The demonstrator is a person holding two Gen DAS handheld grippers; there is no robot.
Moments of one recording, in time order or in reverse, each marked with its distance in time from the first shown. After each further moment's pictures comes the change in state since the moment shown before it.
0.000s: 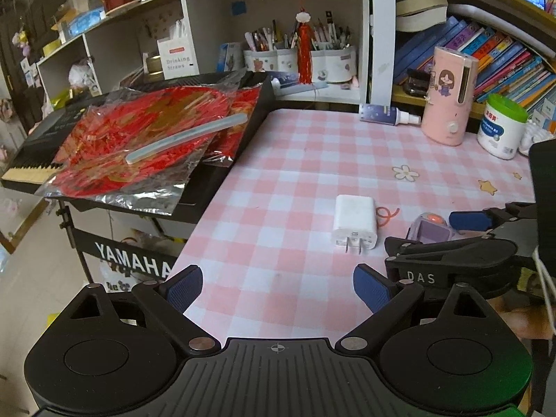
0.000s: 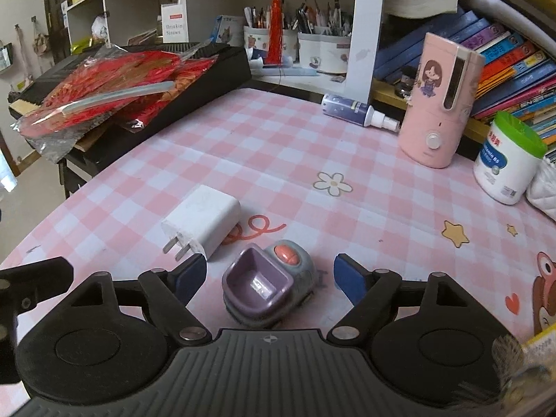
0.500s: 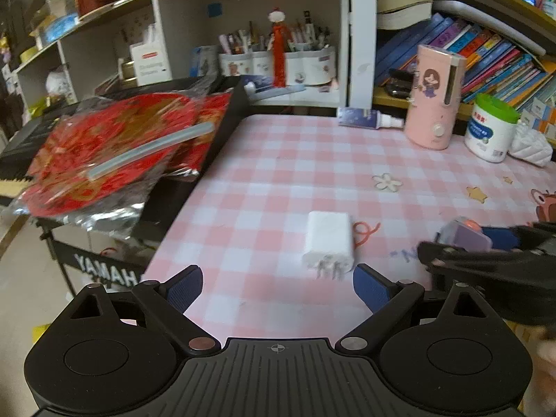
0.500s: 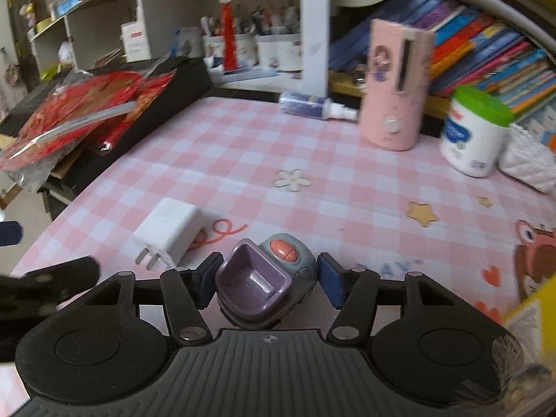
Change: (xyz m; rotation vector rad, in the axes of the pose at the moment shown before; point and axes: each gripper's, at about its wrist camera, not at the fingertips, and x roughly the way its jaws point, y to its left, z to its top) left arm 0.025 -0.021 0.014 0.024 -0.021 -0.063; right arm -0.027 -0.028 -0.004 0.134 -0.016 -0.072
